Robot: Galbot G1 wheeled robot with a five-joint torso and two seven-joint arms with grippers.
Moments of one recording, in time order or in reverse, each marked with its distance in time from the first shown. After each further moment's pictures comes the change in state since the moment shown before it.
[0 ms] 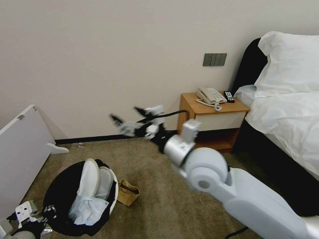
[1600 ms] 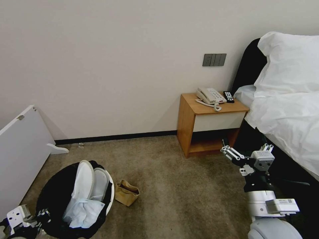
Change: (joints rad) left arm 0.018 -0.063 -0.005 -0.046 0.053 0.000 0.024; right arm -0.981 0.196 0.679 0.155 -0.873 0.282 -0.009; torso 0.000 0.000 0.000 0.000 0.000
